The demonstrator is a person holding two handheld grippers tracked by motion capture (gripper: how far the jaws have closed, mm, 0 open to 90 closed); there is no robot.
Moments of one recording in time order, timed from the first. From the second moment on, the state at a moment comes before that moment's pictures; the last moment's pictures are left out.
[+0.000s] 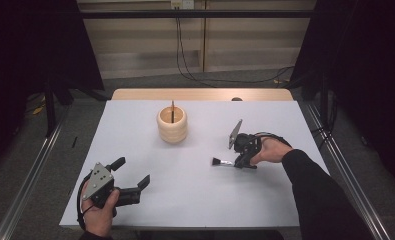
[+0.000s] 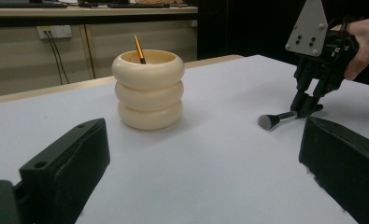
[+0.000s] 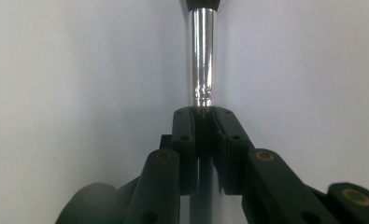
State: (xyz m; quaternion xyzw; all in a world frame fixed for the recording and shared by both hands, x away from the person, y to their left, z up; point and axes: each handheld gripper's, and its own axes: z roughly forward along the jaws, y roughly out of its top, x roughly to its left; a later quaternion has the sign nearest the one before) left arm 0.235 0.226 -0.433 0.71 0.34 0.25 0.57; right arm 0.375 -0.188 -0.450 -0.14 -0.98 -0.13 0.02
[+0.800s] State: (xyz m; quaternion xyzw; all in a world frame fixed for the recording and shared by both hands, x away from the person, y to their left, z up) left arm 0.235 0.225 -0.432 0.71 0.34 0.24 0.57; right arm 0.371 -0.205 -0.439 -0.22 -0.96 -0.17 0.01
